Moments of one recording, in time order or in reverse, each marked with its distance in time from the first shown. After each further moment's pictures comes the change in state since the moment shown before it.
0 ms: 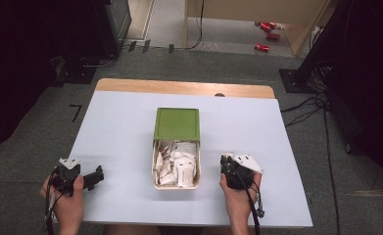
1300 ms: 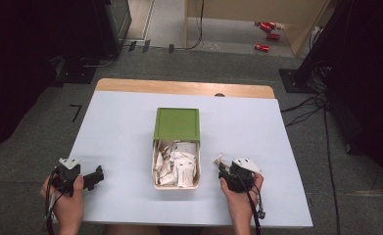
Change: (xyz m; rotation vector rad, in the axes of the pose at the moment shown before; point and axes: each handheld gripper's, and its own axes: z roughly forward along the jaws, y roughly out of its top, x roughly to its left) left arm 0.000 0.000 0.000 0.000 0.000 0.000; right arm -0.010 -0.016 0.011 0.097 -0.031 0.005
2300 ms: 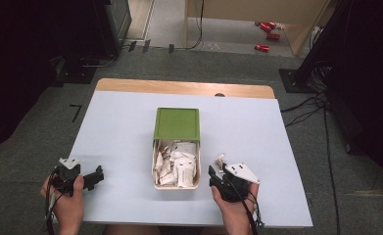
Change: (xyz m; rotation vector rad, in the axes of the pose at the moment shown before) left arm 0.000 0.000 0.000 0.001 0.000 0.000; right arm 0.040 0.011 -0.053 -0.077 0.114 -0.049
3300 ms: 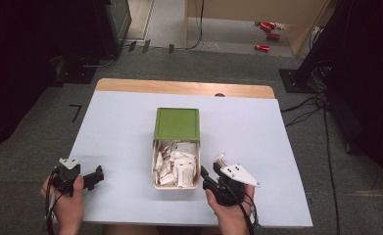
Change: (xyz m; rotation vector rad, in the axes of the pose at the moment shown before) left arm 0.000 0.000 0.000 0.000 0.000 0.001; right arm 0.023 0.014 -0.021 -0.049 0.121 0.003
